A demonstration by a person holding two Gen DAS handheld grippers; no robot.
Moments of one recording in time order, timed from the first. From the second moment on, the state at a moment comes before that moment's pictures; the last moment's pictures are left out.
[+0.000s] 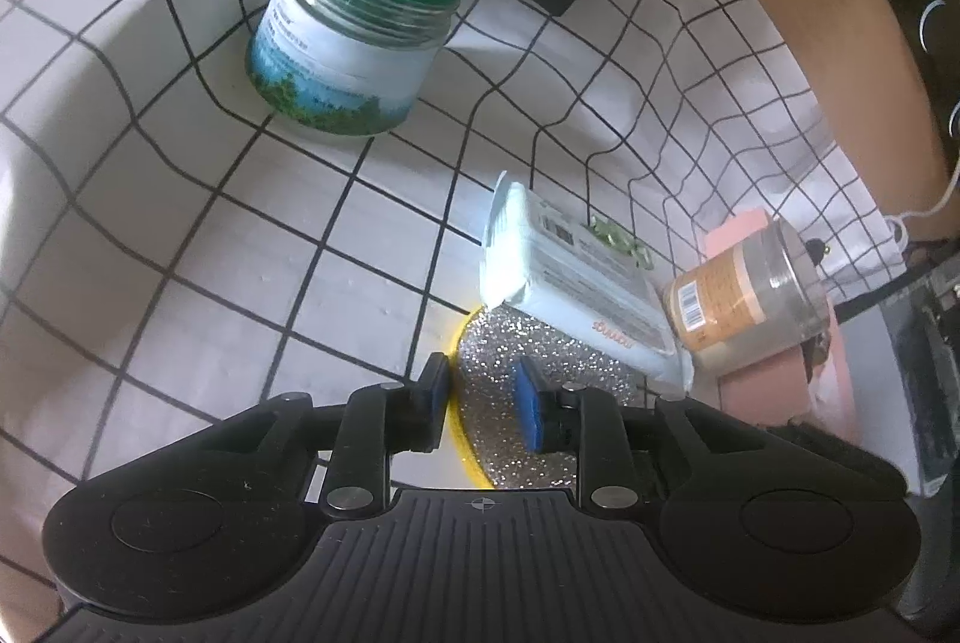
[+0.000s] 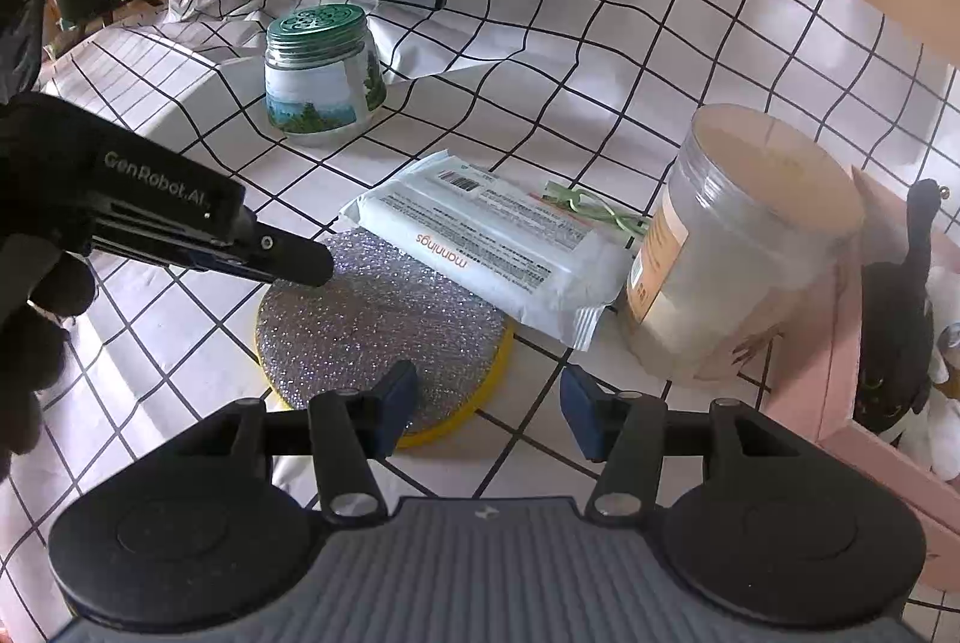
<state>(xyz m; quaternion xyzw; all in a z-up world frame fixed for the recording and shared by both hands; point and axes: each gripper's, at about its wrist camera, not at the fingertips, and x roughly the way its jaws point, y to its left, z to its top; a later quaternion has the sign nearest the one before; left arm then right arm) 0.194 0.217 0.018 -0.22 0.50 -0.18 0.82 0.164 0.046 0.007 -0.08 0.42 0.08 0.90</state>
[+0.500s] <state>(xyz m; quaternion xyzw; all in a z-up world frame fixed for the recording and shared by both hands) 0.158 0.227 0.047 -0.25 0.50 -0.20 0.80 0.145 0.054 0.008 -0.06 0.43 0.12 0.89</state>
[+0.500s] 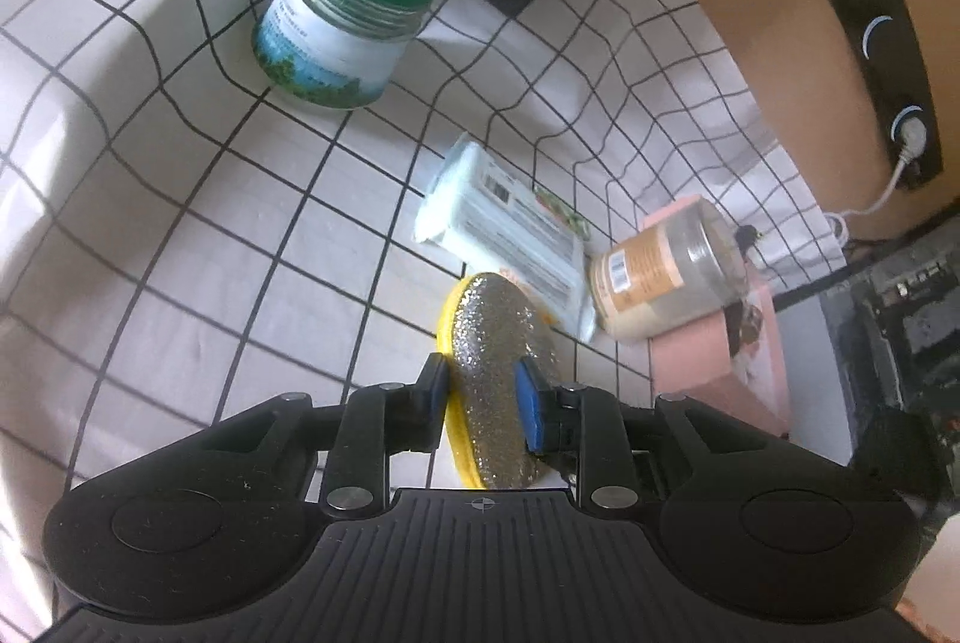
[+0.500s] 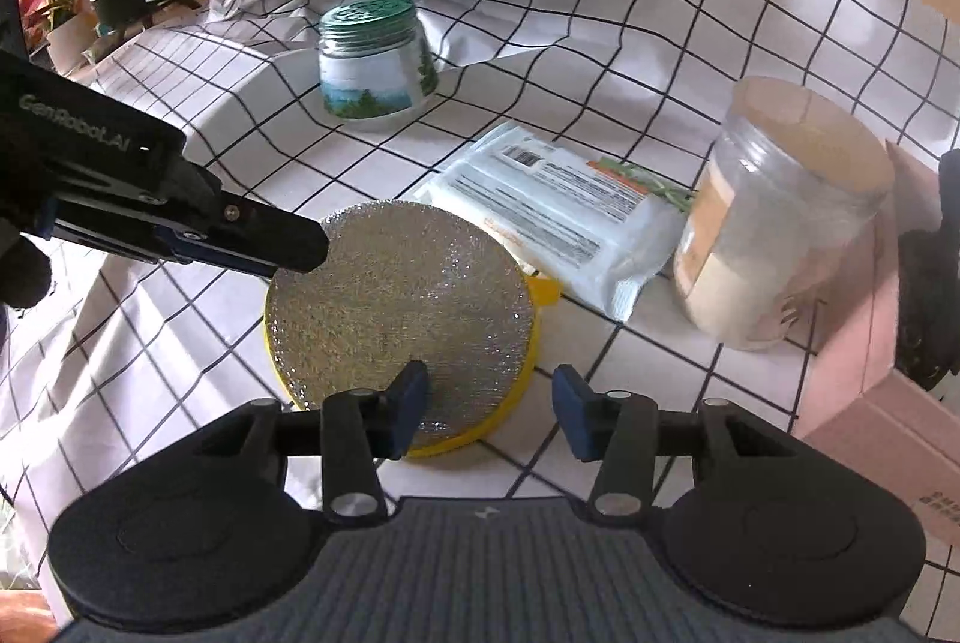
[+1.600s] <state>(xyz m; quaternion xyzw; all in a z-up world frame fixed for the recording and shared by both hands) 0.153 0.208 0.024 -0.21 0.52 -0.20 0.80 0.121 0.042 0.022 -0.08 0.44 0.04 0.90</state>
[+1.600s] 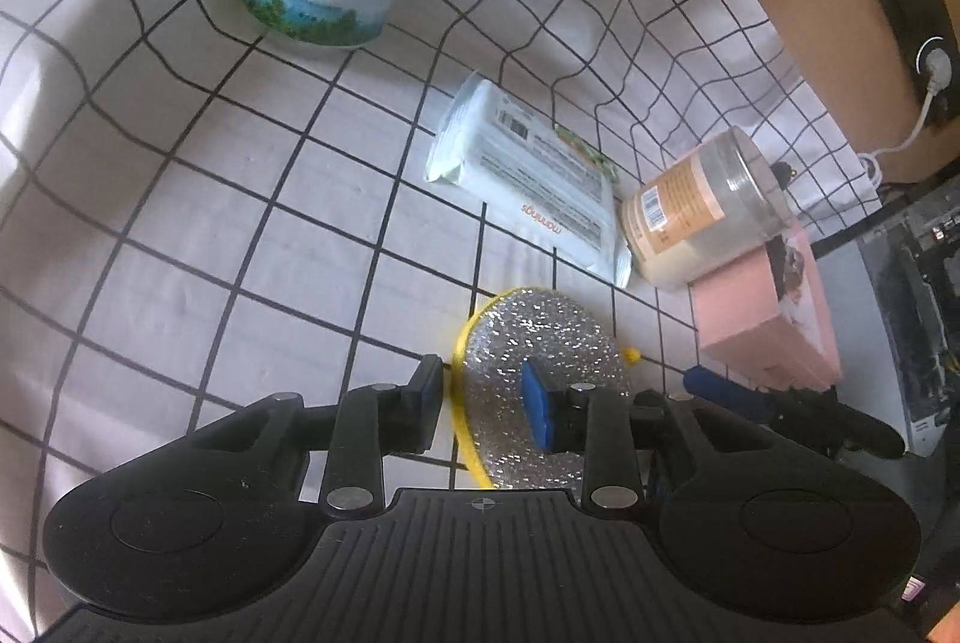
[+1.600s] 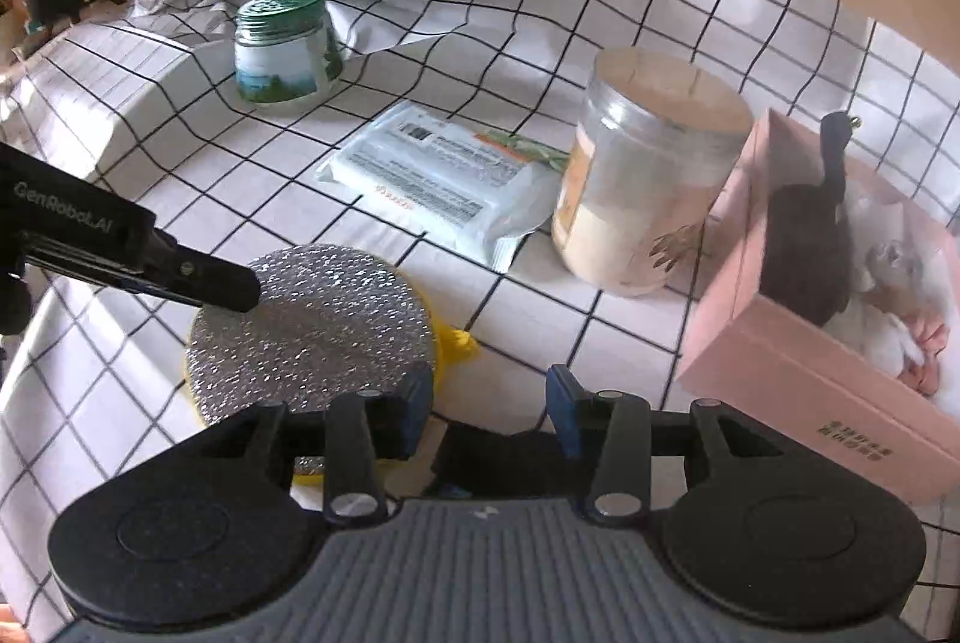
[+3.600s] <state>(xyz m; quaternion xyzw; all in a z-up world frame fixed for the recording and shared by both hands) 0.092 0.179 0.075 -0.09 0.45 -0.26 0.85 0.054 0.007 0.002 -0.06 0.45 0.10 0.88</state>
